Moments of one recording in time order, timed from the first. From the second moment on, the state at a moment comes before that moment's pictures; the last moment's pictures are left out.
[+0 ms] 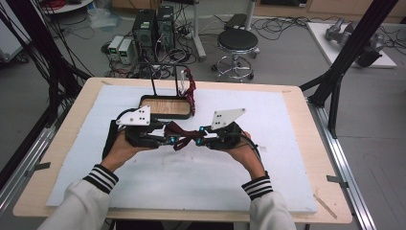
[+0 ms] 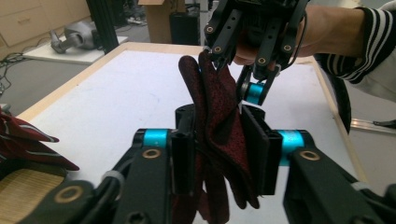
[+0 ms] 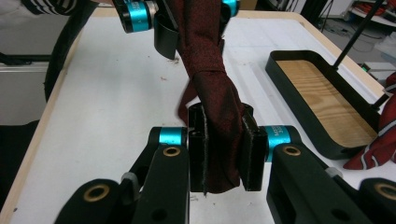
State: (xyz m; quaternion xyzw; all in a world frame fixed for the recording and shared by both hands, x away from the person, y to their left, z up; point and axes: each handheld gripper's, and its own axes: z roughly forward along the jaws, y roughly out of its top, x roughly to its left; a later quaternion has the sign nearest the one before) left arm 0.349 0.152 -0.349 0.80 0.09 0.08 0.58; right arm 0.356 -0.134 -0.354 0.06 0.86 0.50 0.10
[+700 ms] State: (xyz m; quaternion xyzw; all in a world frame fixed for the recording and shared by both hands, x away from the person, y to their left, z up) left arm 0.347 0.157 -0.346 0.79 0.09 0.10 0.59; right arm 0.353 -0.131 -0.356 0.11 0.85 0.49 0.15
